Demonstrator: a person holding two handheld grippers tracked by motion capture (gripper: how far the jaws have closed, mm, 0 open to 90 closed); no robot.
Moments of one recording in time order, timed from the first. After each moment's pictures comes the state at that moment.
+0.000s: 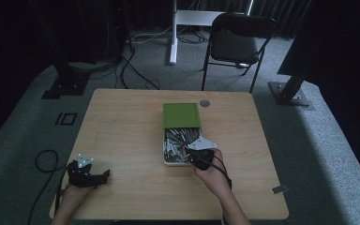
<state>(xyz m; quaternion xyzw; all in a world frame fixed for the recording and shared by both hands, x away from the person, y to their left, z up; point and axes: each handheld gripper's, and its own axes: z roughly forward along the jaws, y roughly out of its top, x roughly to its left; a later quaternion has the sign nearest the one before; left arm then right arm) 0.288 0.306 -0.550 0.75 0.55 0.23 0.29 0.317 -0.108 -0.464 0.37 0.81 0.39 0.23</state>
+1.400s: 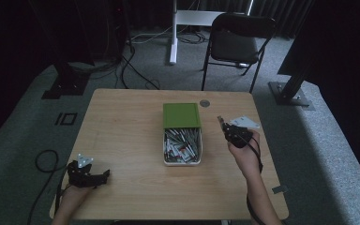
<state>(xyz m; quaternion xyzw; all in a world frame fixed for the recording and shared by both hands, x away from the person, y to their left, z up) 0.288 0.306 -0.550 0.74 0.55 0.23 0.29 0.367 -0.215 -0.433 0.47 0.73 0.38 0.31</state>
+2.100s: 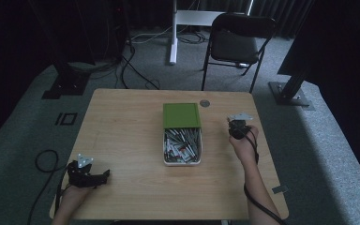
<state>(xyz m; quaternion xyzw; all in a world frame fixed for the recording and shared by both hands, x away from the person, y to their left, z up) 0.288 0.306 -0.550 0.75 0.55 0.23 0.29 0.432 -0.237 -0.487 0.53 0.73 0.28 0.33</state>
